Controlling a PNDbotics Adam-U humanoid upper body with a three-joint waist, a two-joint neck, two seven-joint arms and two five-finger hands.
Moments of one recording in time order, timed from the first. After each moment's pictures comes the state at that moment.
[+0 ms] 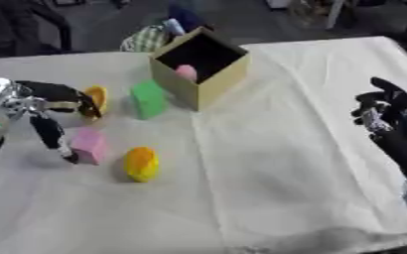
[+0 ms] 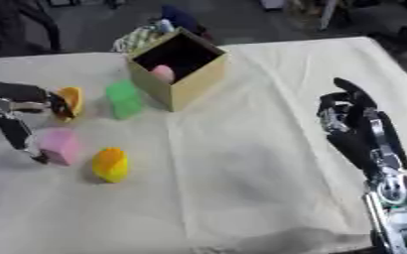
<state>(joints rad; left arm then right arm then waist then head) -0.62 0.72 -0.29 -1.15 -0.82 -0.41 -0.70 -0.24 -0.21 0.05 -1.66 0.16 -0.08 0.01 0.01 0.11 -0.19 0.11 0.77</state>
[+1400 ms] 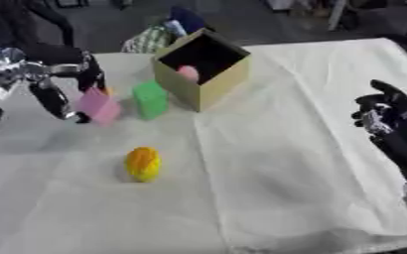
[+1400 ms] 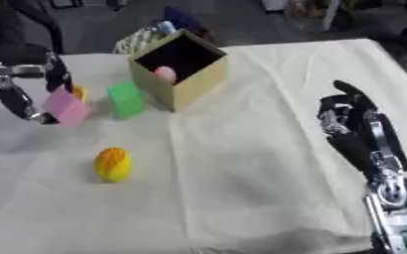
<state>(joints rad) -0.79 0.72 -0.23 -1.33 -0.64 -0.37 -0.63 -0.23 -0.21 0.05 -1.65 0.16 -0.08 0.01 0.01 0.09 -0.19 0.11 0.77</state>
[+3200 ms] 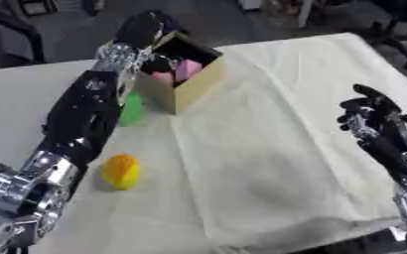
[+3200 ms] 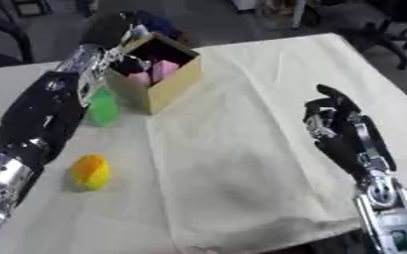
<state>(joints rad) -1.07 0.21 -0.01 -0.66 -1.35 0.06 0.08 -0.25 -0.20 0.09 -1.63 0.15 -0.08 0.06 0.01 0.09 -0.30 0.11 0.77</state>
